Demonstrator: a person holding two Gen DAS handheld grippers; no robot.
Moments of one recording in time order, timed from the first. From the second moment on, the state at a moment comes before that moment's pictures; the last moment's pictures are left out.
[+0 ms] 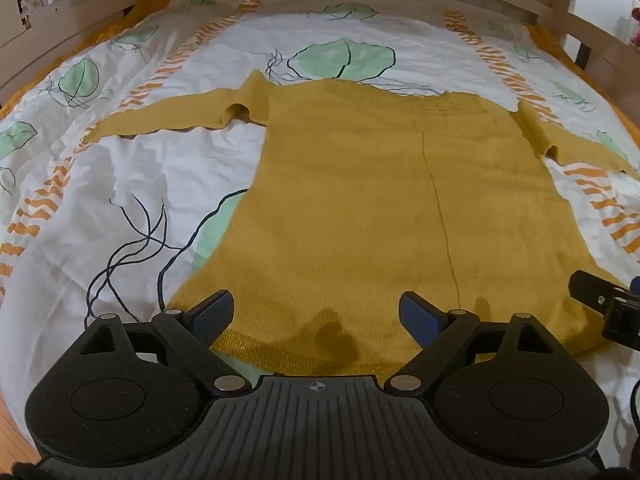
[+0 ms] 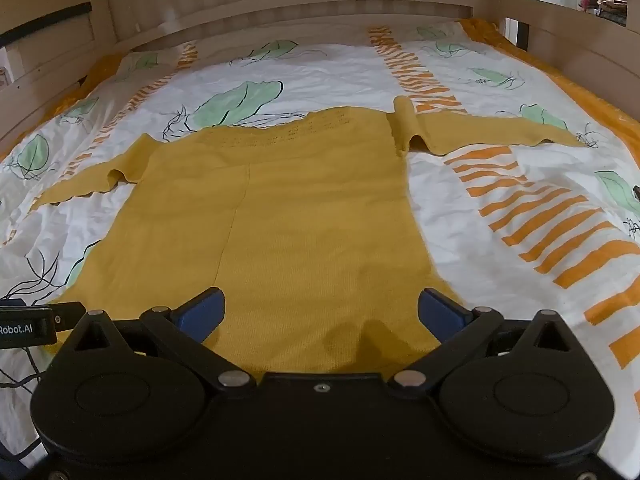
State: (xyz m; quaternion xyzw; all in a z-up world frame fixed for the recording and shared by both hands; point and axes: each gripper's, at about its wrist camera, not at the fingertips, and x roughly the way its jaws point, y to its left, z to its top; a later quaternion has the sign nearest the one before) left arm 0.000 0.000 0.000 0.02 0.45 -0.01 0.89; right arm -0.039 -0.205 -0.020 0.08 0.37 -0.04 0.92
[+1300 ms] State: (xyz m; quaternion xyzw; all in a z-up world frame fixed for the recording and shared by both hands) left arm 0.002 -0.002 -0.013 0.00 0.46 -0.01 0.89; right arm -0.033 -0.206 -0.028 0.09 0.39 -0.03 0.92
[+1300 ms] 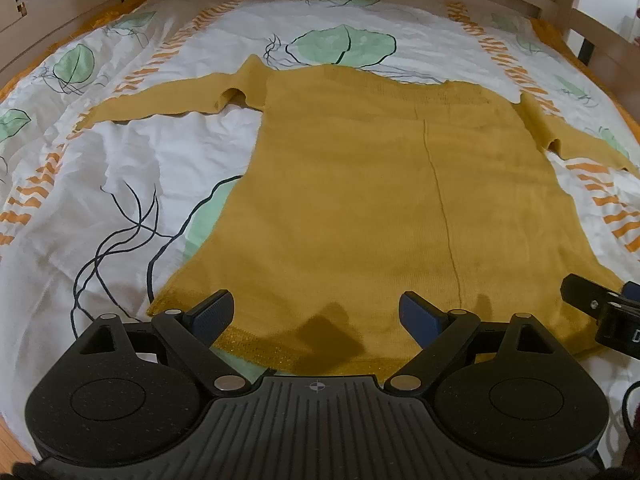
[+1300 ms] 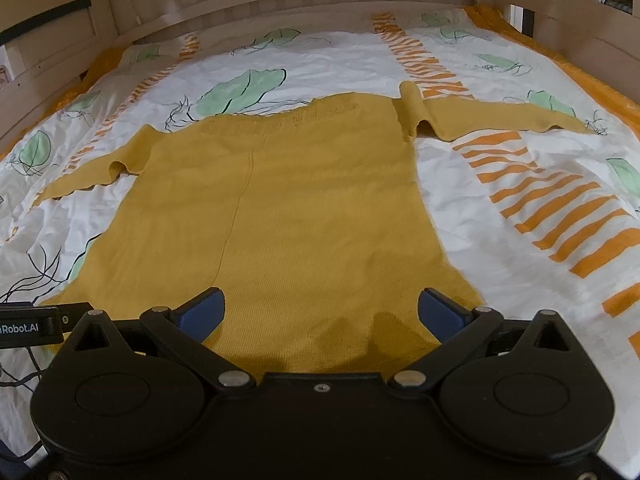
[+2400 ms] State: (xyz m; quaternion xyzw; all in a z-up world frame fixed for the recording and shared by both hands) left arm 0.072 -0.013 -0.006 0.02 0.46 -0.01 0.89; right arm 0.044 -0.231 -0.023 0.12 0.40 0.00 0.91
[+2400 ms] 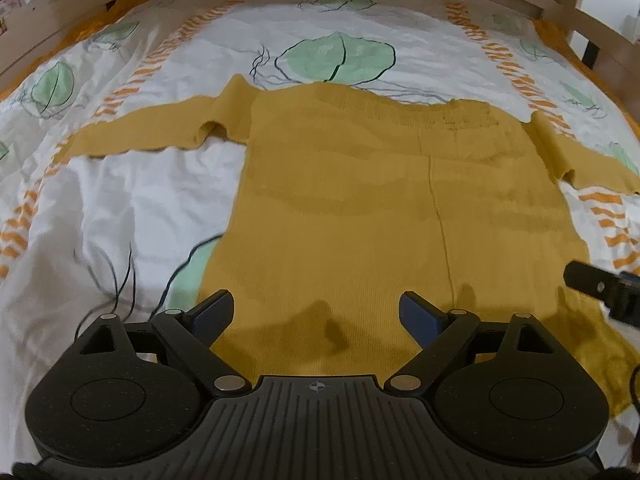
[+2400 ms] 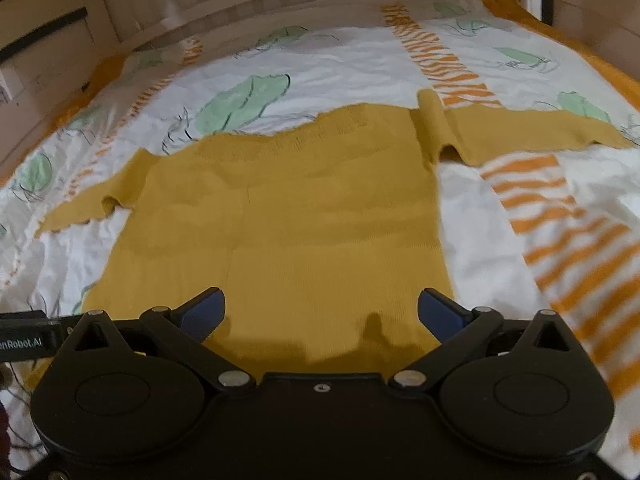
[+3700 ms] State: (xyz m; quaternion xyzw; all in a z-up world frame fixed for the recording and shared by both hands) left arm 0.248 -0.041 -0.042 0.05 0.43 -0.06 0.90; right arm 0.303 -0.259 -0.059 -0.06 0.35 0.11 0.93
